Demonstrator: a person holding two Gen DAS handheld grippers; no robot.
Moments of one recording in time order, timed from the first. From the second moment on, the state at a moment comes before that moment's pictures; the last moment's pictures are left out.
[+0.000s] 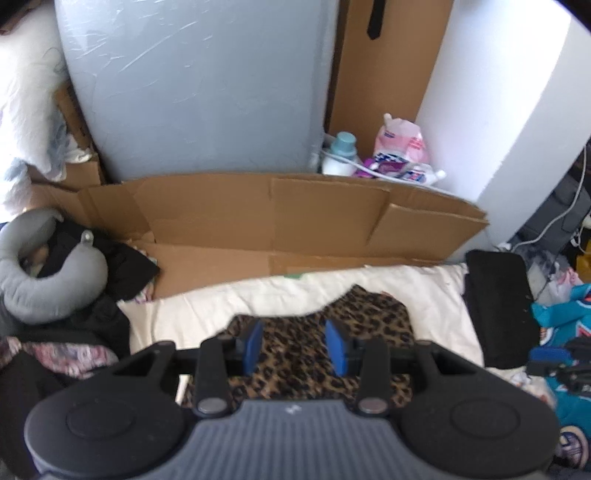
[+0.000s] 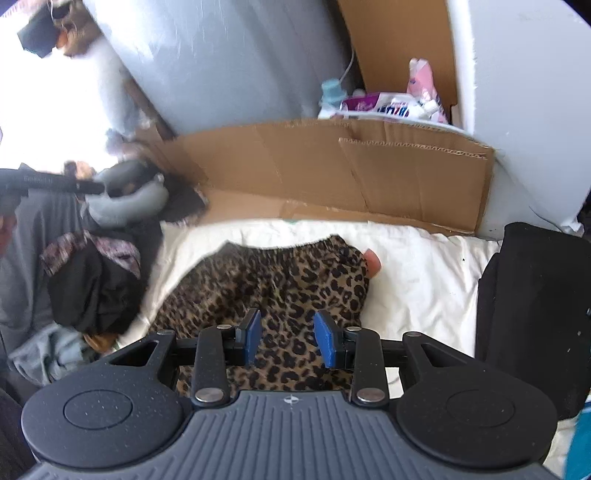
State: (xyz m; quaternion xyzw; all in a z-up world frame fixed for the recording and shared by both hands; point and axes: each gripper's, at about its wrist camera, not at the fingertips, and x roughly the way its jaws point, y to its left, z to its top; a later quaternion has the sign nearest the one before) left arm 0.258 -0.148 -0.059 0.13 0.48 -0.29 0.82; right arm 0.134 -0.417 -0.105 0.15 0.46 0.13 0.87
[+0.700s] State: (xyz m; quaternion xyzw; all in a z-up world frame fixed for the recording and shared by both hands) left arm 0.151 -0.114 -0.122 0.05 0.52 -0.31 0.79; right arm 0.059 -0.400 -0.188 0.12 0.42 0.09 0.89
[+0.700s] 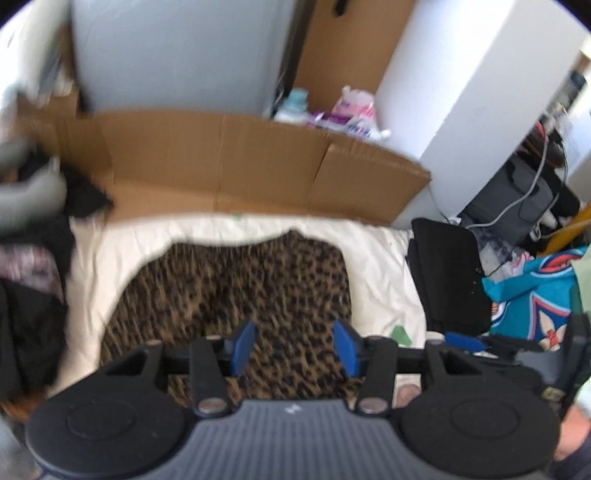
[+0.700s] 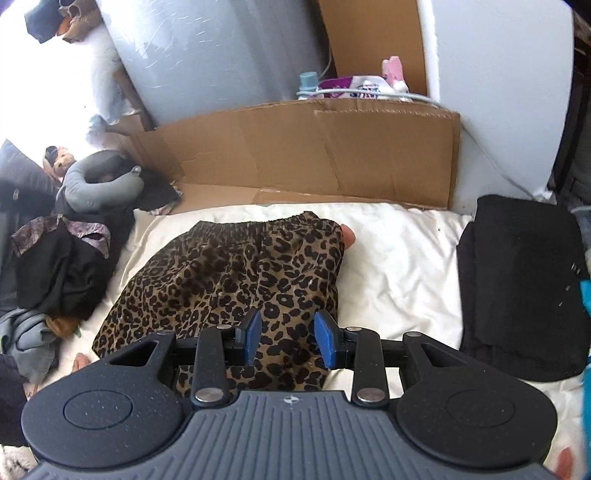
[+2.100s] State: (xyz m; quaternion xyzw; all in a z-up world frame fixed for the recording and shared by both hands) left arm 0.125 -0.159 -0.227 0.14 0.57 -0.33 0.74; right arm 0.053 -0.380 -0.407 0.29 0.42 0.00 0.86
